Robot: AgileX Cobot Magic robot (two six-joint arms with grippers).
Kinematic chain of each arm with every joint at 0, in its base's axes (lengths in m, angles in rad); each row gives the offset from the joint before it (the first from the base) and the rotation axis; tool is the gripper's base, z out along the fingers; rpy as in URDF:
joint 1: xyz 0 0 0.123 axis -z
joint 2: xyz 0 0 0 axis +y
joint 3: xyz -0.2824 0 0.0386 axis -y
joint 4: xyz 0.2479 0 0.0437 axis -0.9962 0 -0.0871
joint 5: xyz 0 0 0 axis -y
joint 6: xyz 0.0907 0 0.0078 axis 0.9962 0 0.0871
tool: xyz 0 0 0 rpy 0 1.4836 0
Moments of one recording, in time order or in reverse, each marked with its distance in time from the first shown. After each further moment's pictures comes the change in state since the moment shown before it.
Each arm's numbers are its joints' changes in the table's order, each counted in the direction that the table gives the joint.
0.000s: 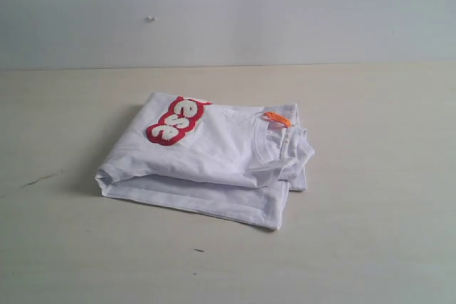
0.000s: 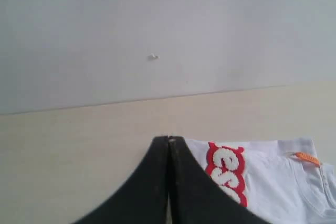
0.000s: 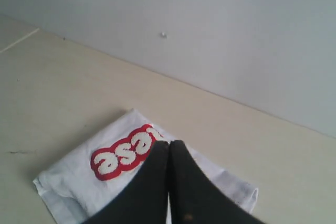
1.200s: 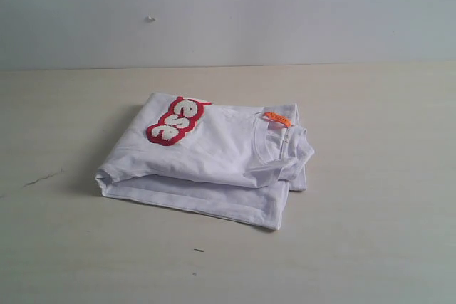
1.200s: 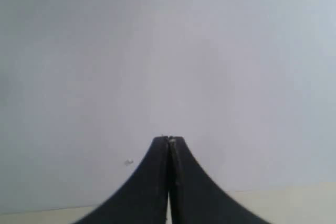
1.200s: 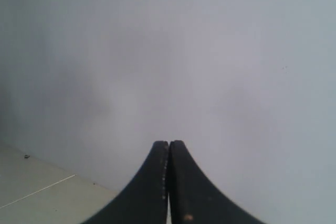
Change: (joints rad) left arm 0.000 -0.752 -0.252 0.094 -0.026 0.000; right arm 0.000 -0.871 -0.186 0.002 -0.068 0.026
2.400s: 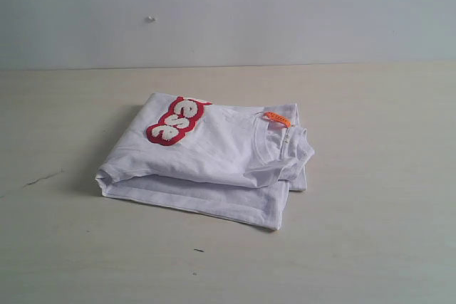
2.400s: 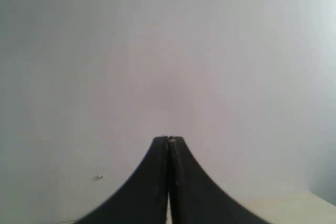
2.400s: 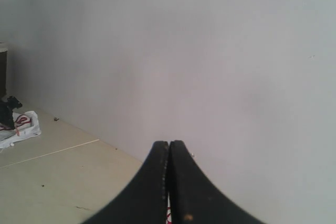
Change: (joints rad) left arm 0.000 -0.133 -0.002 0.072 -0.081 -0.001; right arm 0.000 -0.245 0.000 0.024 -0.302 0.000
